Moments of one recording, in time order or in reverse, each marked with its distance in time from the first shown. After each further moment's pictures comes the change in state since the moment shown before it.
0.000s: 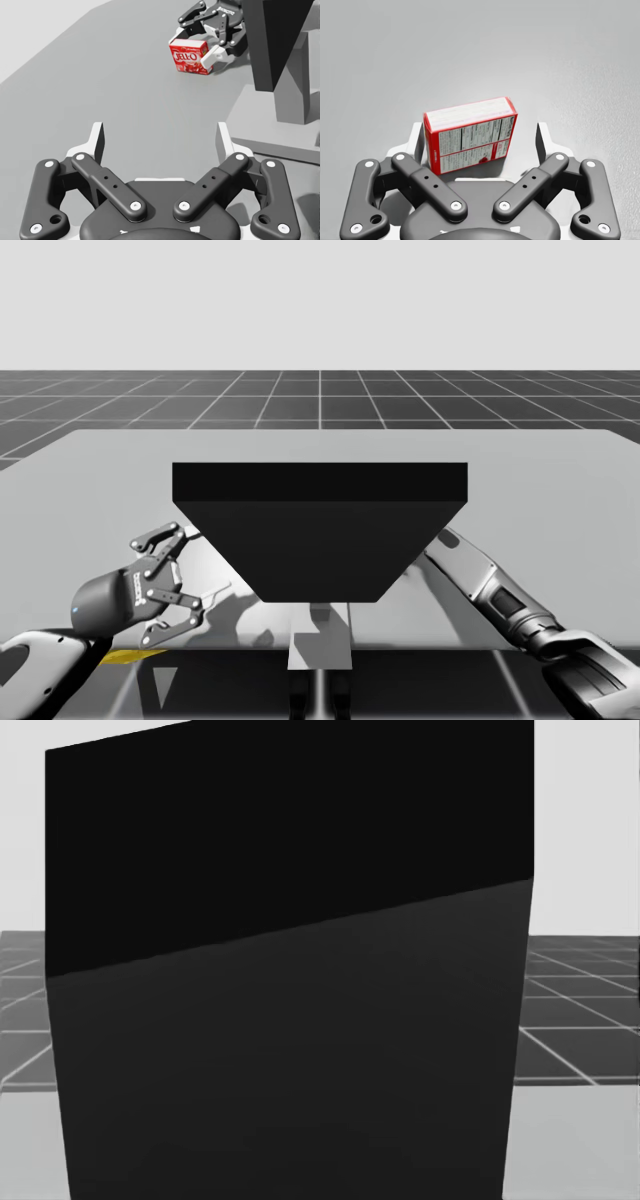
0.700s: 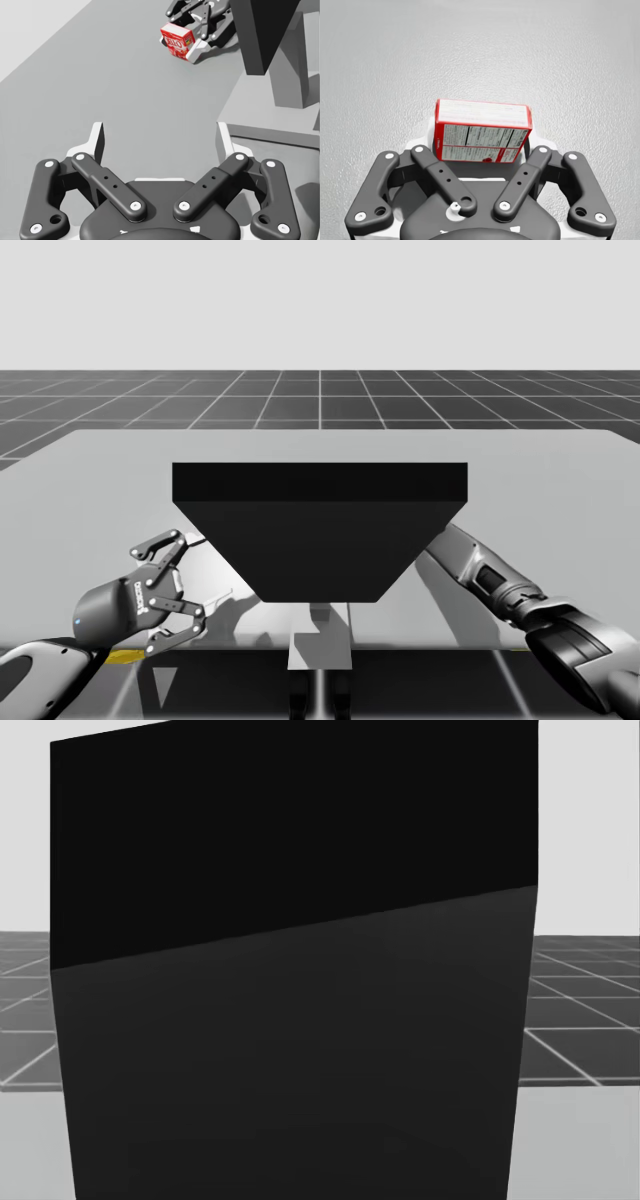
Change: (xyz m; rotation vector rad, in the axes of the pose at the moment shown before) left arm -0.005 -0.010 0.002 0.009 0.031 -0.047; right arm 0.016 -0.012 -0.015 0.018 0.159 0.105
